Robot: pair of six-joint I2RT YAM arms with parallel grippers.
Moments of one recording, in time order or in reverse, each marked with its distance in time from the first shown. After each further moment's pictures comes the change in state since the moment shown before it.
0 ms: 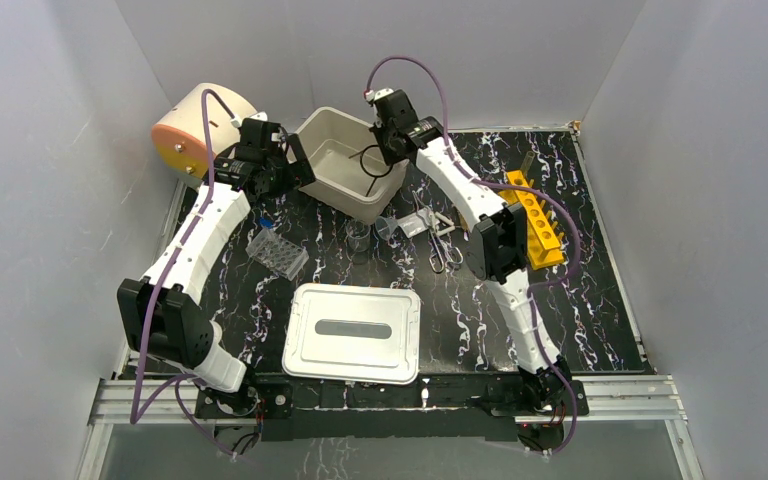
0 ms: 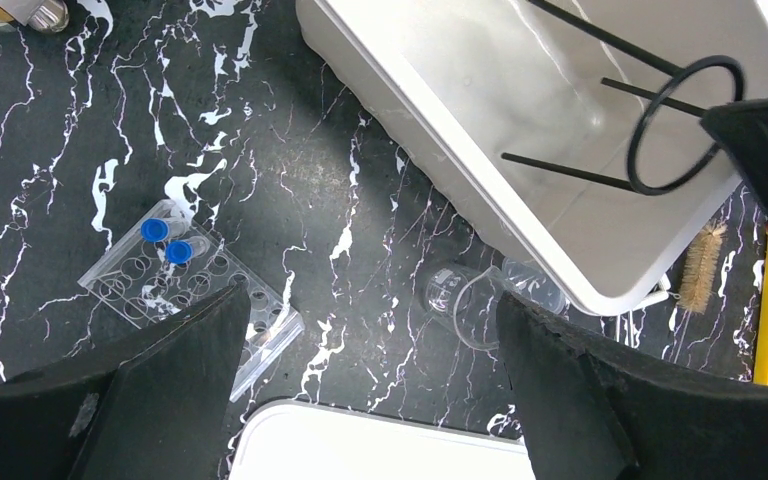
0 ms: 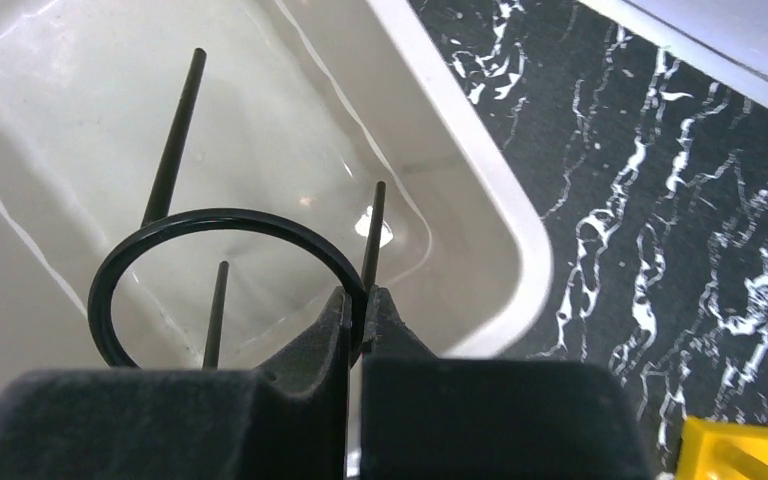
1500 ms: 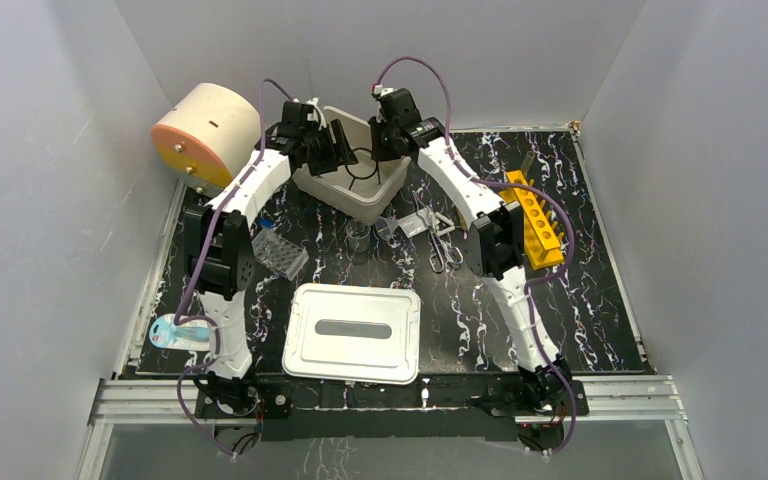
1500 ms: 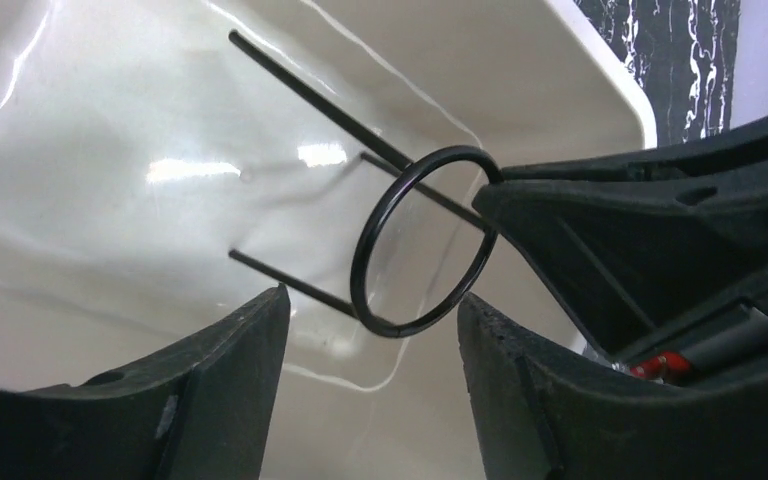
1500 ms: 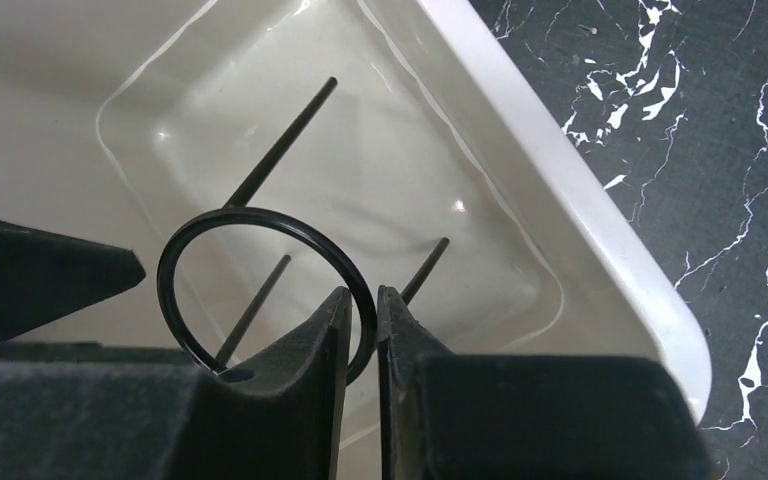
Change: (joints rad) left arm 0.000 0.494 0.294 0.268 0.429 0.040; right arm -0.031 0.090 0.072 0.079 -0.232 0.239
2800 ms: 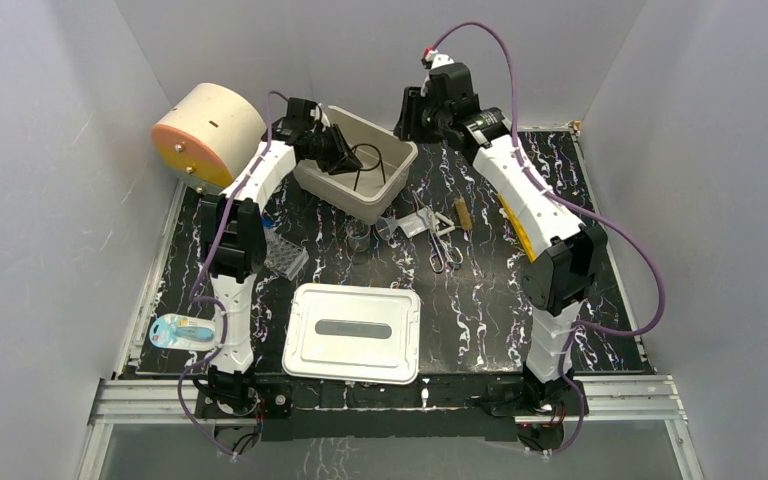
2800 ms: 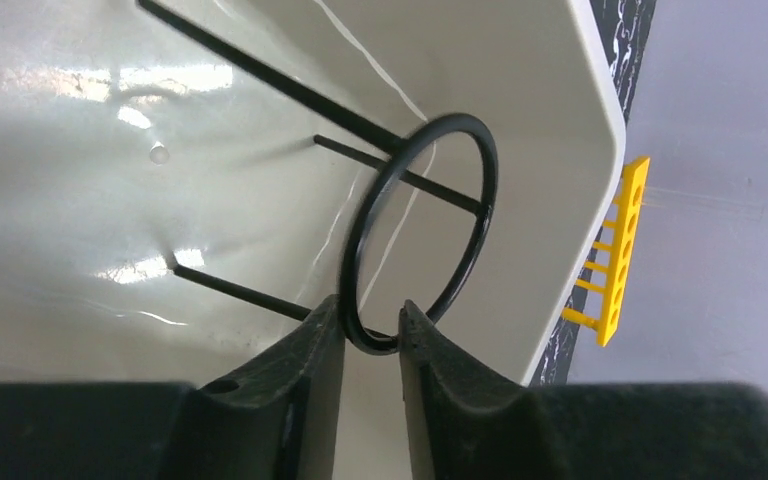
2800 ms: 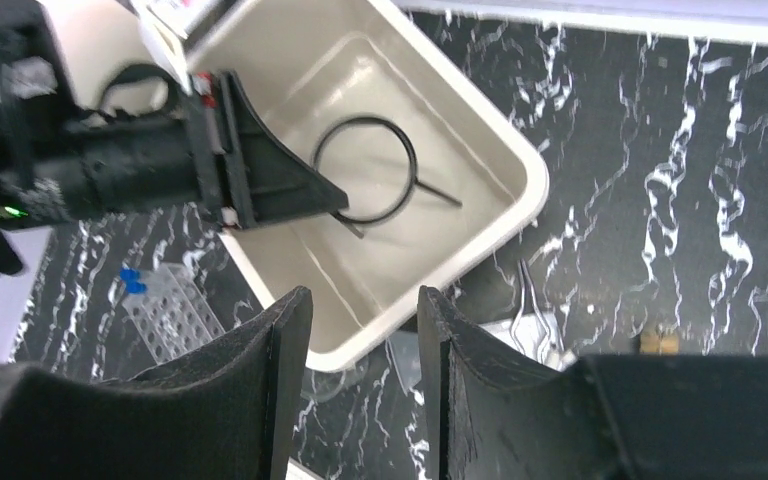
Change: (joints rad) left arm 0.023 0.223 0.240 -0.109 0.237 -0.168; right arm -0.045 -0.581 -0.469 0.095 0.015 0.115
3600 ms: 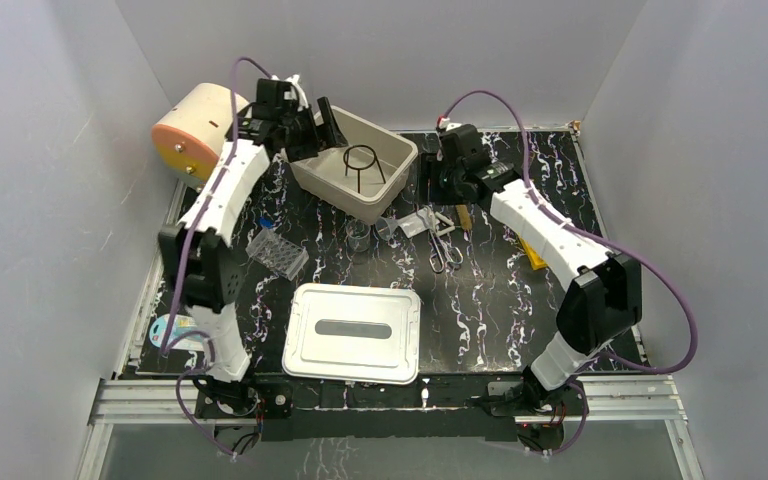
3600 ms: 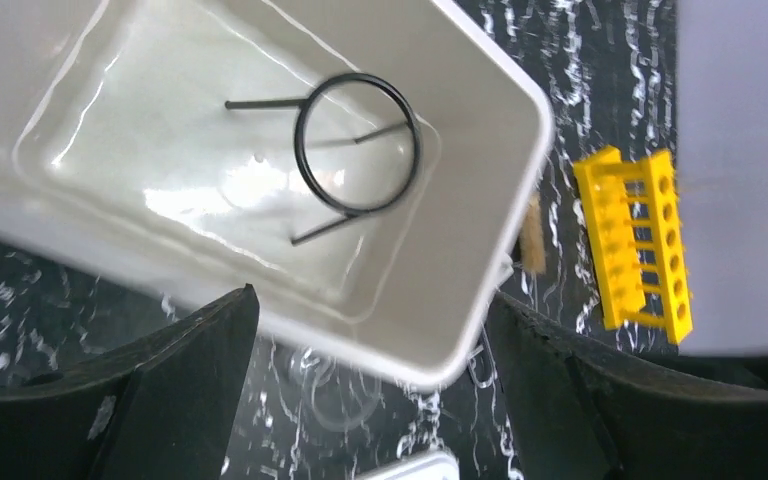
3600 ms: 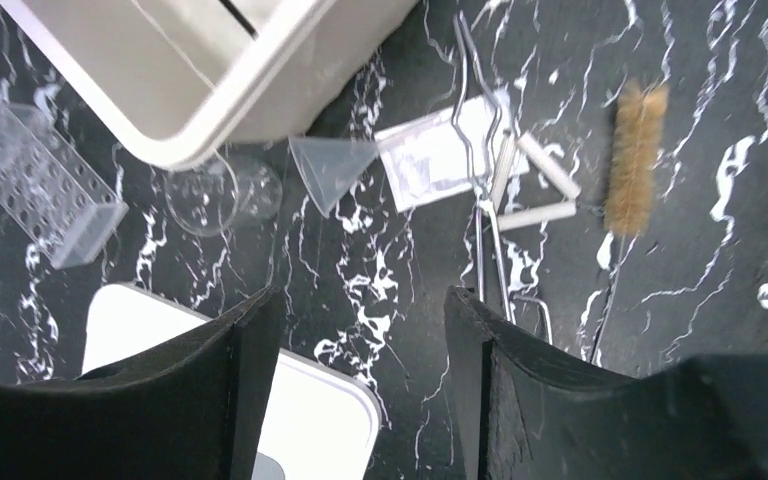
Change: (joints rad) left arm 0.003 -0.262 -0.055 -0.098 -0.223 0.192; right arm 0.013 -0.297 -0.588 0.020 0.045 0.018
